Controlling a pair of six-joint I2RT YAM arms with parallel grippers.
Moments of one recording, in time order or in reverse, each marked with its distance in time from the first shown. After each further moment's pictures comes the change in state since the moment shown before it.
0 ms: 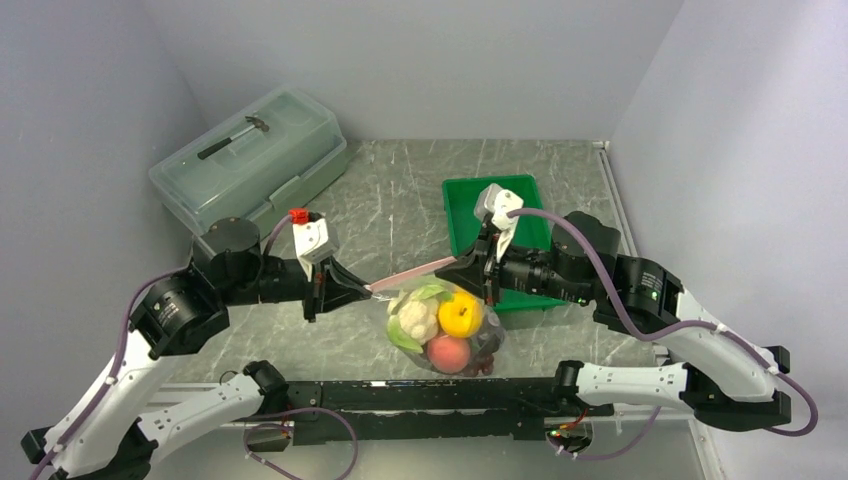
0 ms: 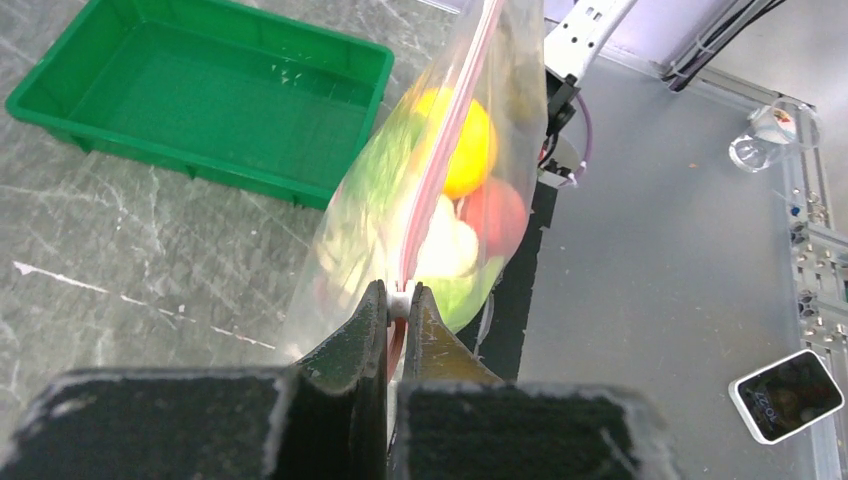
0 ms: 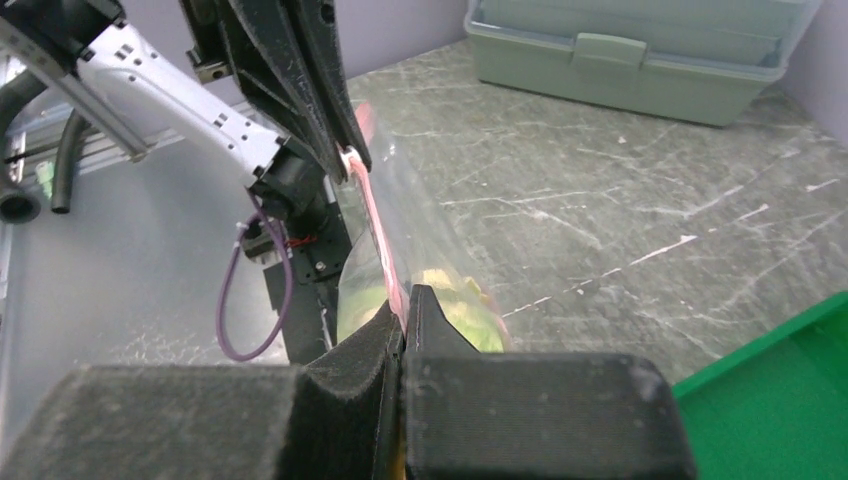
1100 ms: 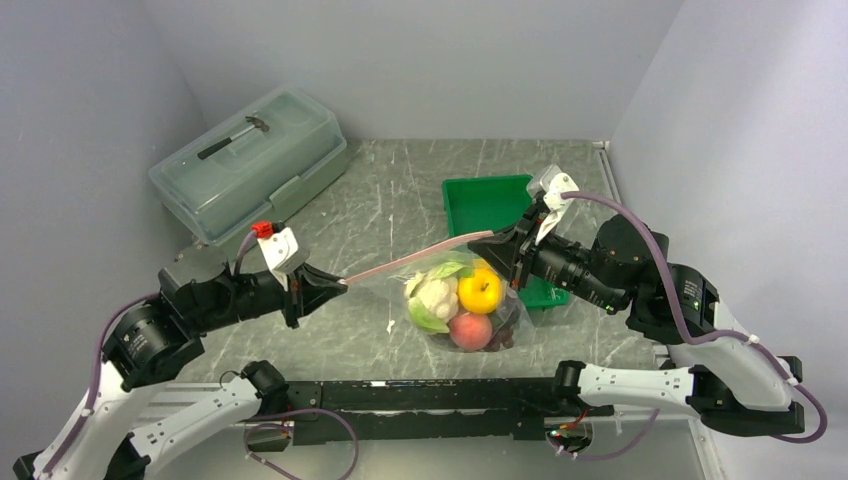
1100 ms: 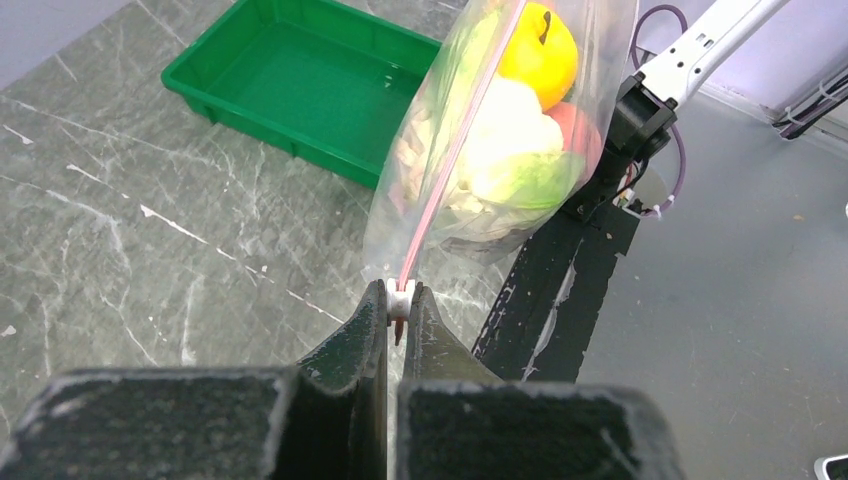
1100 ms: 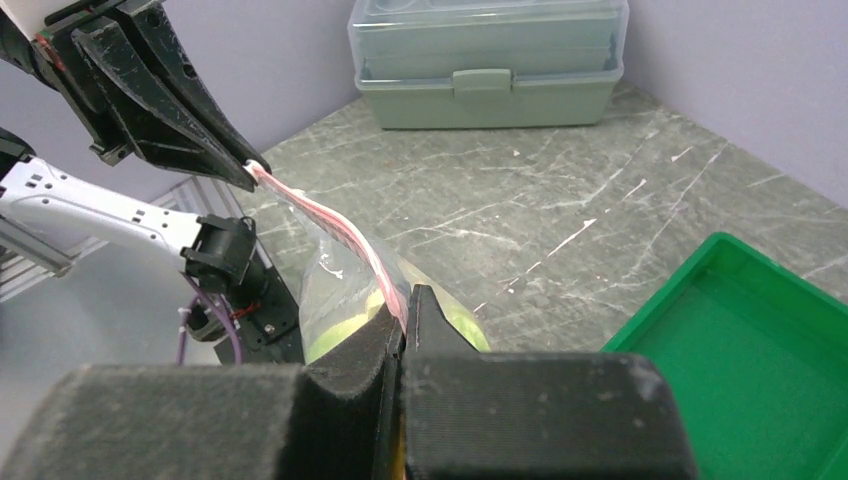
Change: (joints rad) left arm -0.001 -0.152 -0.054 -0.037 -0.239 -0.013; right arm 0.004 -0.071 0.064 -0.052 0.290 0.066
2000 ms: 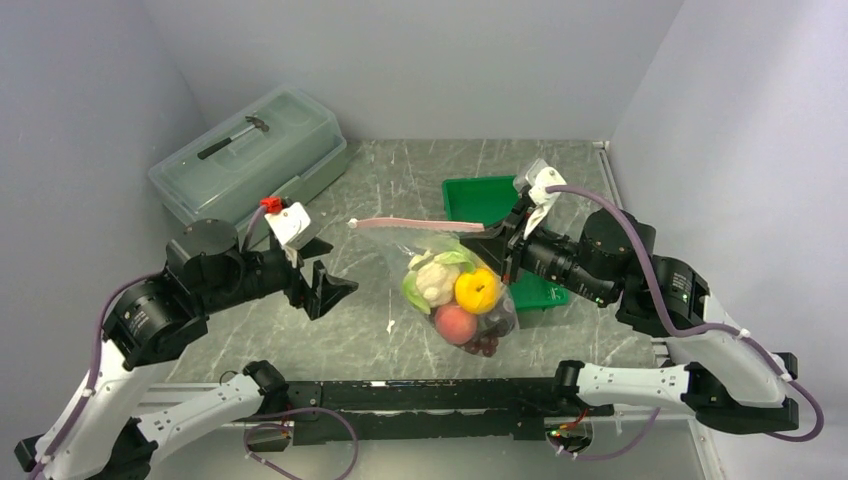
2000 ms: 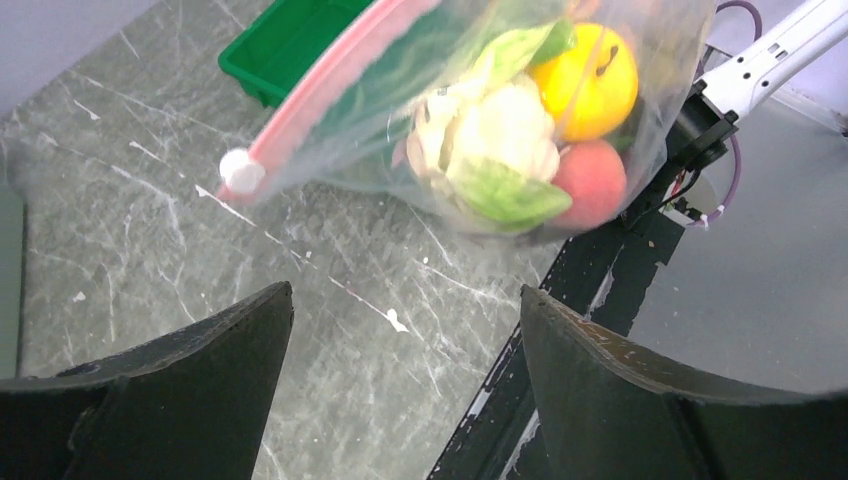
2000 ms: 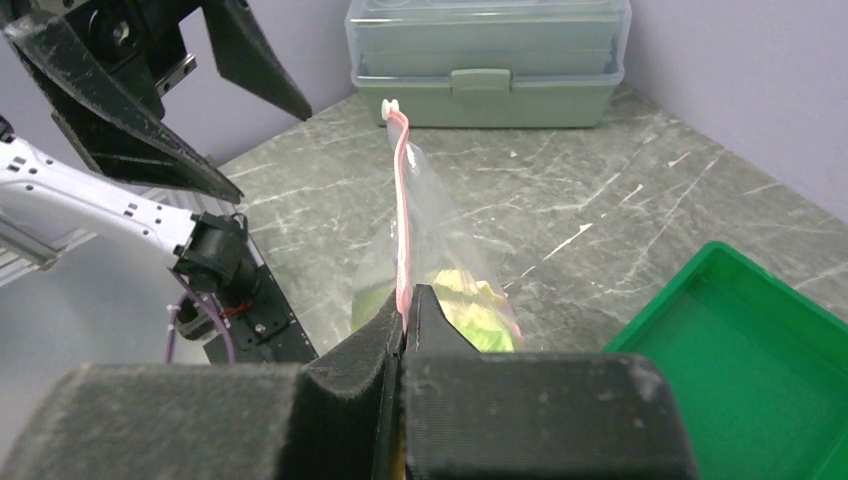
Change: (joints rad) left arm 0.002 0.132 0.149 -0.086 -0.088 0.026; right arm -0.011 0.048 0.029 0.004 -0.017 -0.023
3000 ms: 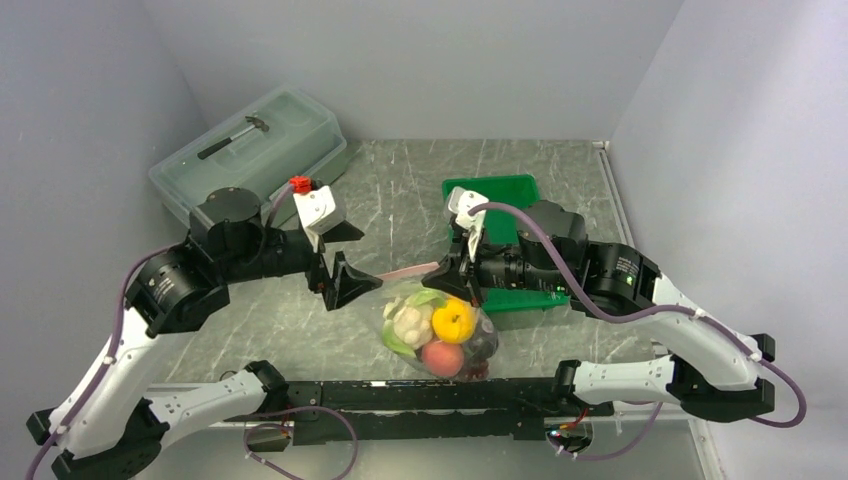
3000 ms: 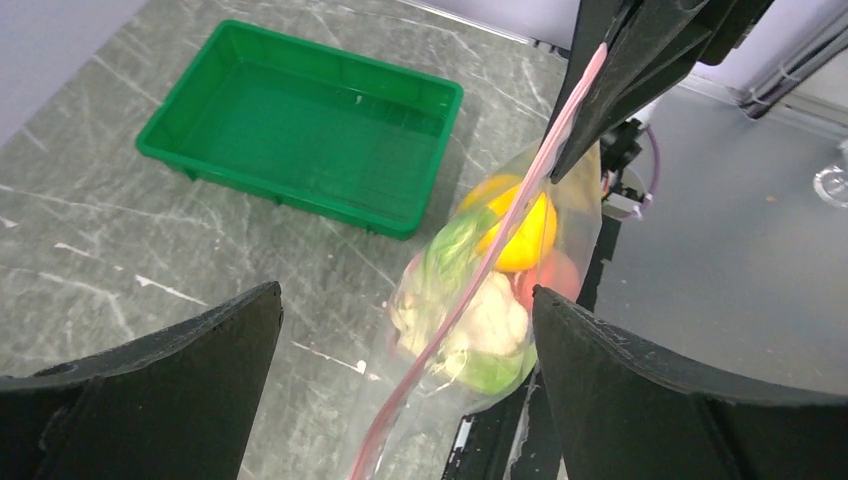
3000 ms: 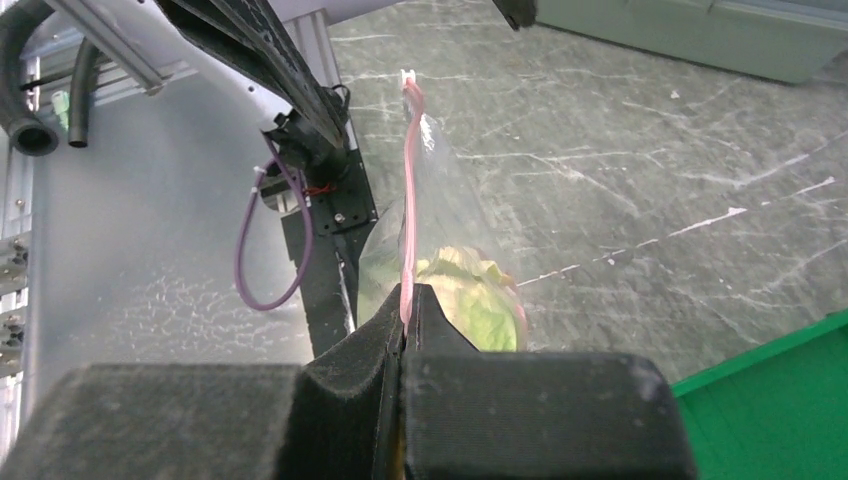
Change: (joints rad) left arm 0.000 0.153 0.126 0.060 0.186 0.058; right arm 0.000 0.138 0.000 -0.063 -0.344 -0.056
